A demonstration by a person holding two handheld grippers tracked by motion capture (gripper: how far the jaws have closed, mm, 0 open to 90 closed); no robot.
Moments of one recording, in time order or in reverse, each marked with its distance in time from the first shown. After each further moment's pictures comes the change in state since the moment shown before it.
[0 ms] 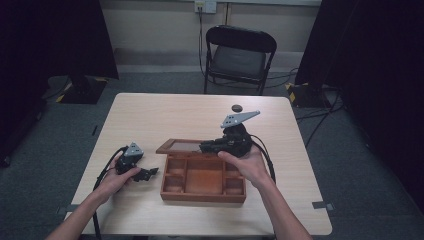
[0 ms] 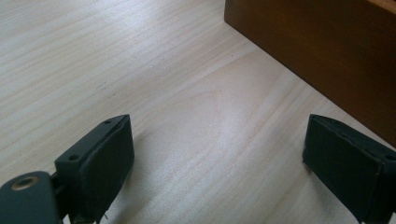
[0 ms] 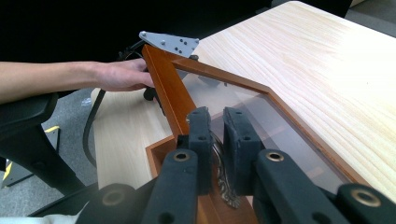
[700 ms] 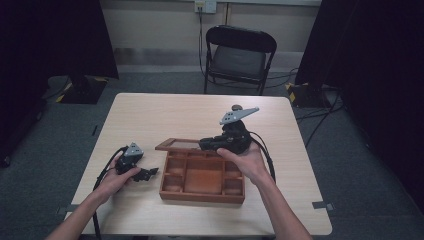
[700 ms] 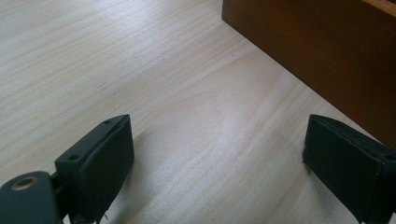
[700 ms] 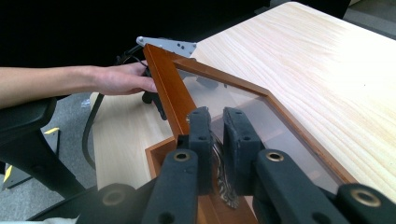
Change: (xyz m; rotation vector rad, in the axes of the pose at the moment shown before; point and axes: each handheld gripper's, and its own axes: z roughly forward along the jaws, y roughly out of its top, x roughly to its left) left arm 0.000 0.000 0.000 0.003 -0.001 0.001; right arm -0.003 0.007 0.001 0.001 -0.005 0.010
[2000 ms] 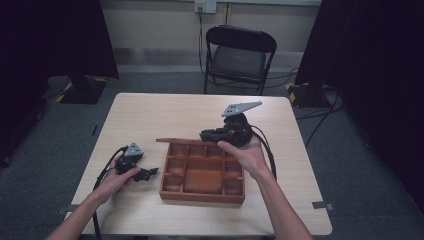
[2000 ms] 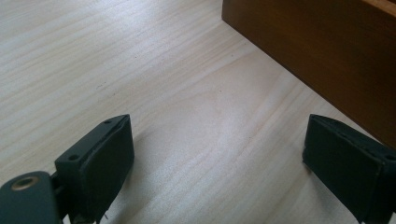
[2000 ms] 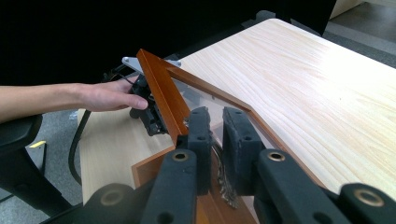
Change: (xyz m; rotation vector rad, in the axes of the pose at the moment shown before) left arm 0.000 0.000 0.000 0.001 0.000 0.002; right arm -0.008 0.012 -0.005 -0.042 -0.044 0.001
